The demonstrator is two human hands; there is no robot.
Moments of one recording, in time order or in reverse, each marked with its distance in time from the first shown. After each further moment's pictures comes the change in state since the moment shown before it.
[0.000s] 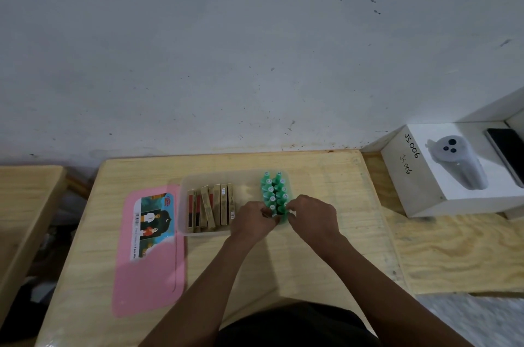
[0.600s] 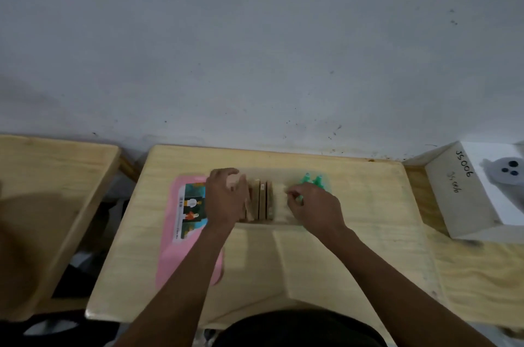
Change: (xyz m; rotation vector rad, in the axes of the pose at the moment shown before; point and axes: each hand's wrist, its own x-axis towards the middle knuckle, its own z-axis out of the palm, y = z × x) left_hand -0.025 -0.061 -0.109 -0.261 0.711 0.050; right_hand 0.008 -0.079 -0.015 0.292 0.086 -0.127
